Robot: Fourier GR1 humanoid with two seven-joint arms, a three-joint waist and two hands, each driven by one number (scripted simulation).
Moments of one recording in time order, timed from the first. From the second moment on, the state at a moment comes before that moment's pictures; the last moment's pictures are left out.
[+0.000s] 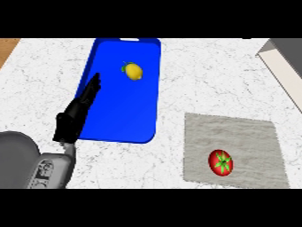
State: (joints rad) left arm -0.22 0.06 -0.05 -1.45 -0.16 -0.03 0.04; right arm -1.44 -0.33 -0.72 -0.69 2.42 -0.19 1.20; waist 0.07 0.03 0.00
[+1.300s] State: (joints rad) left arm -0.21 0.06 -0.04 -1.45 -0.16 -0.03 0.04; right arm -1.27 -0.44 -0.82 -0.67 2.33 -0.60 1.07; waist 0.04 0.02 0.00
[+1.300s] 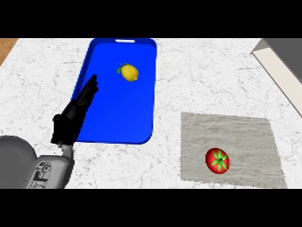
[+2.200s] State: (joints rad) left arm -0.20 0.06 -0.03 -1.43 -0.16 -0.02 0.03; right arm -1.20 -0.34 -0.90 -0.89 2.44 -0.56 1.19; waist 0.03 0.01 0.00
